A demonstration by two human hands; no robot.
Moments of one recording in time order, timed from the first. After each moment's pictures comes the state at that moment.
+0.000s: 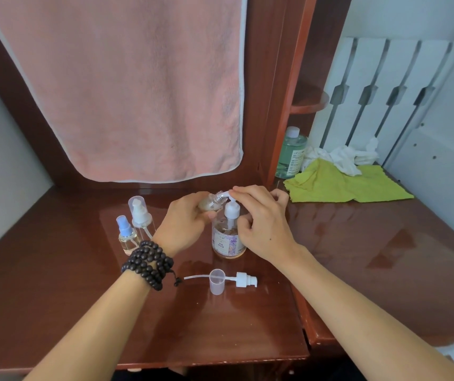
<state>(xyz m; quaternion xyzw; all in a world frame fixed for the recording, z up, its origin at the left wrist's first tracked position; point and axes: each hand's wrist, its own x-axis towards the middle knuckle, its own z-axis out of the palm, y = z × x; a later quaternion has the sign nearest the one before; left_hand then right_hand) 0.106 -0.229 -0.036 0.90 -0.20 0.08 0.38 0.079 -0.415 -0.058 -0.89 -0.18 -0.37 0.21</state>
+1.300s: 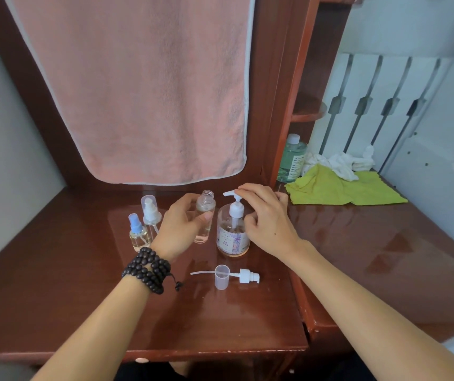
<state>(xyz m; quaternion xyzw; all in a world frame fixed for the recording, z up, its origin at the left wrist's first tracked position) 0.082 -0.209 -0.042 0.80 -0.13 0.03 0.59 0.071 -0.419 -0.049 -0.91 -0.18 -0.33 0.20</state>
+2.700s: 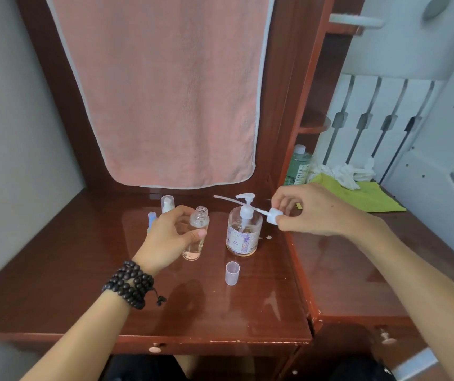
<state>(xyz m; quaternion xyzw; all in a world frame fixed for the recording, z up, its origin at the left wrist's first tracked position) 0.034 -0.162 -0.024 0.83 -0.11 0.02 0.54 0.012 -0.450 0.060 -0.95 -0.16 -0.02 0.28</state>
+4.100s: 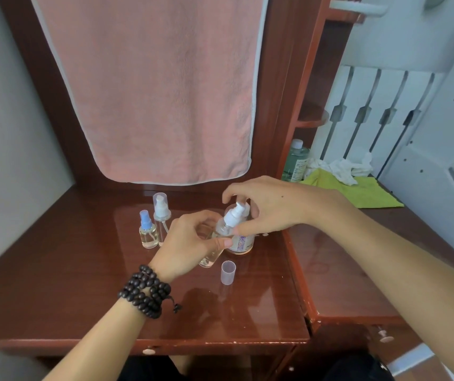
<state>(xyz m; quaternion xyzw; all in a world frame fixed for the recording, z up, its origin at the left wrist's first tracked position) 0.030 -0.197 -0.026 0.82 -0.19 0.01 0.54 0.037 -0.396 0.076 -0.95 -0.27 0.06 0.09</state>
